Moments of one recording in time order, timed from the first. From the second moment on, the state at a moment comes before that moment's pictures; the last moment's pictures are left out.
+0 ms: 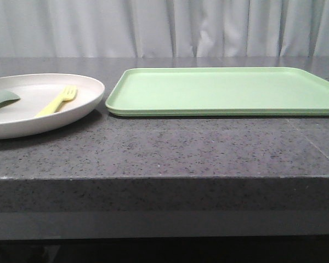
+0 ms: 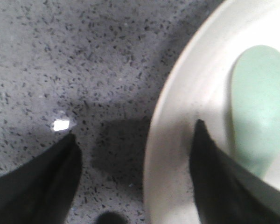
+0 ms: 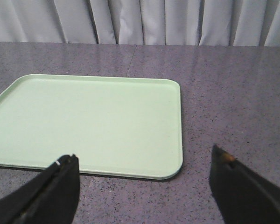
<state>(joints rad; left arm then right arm) 0.04 1.66 -1.26 -0.08 0.95 0.05 0.07 0.44 -0.51 0.07 0.35 0.02</state>
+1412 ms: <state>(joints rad) 0.14 1.65 -1.46 -0.54 1.11 0.20 0.07 0.44 -0.51 0.07 0.36 0.02</state>
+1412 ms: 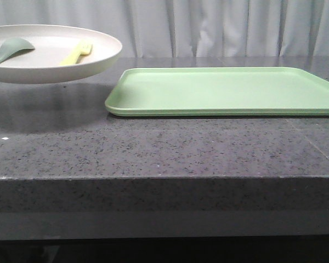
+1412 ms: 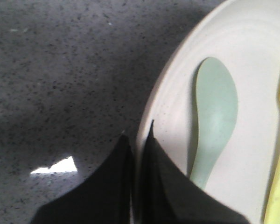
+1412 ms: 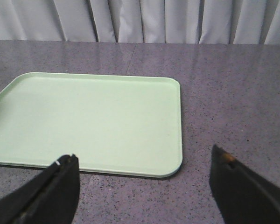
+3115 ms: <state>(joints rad) -0.40 2.26 -2.13 -0.52 1.04 -0.16 0.07 0.44 -0.51 0.07 0.38 0.02</state>
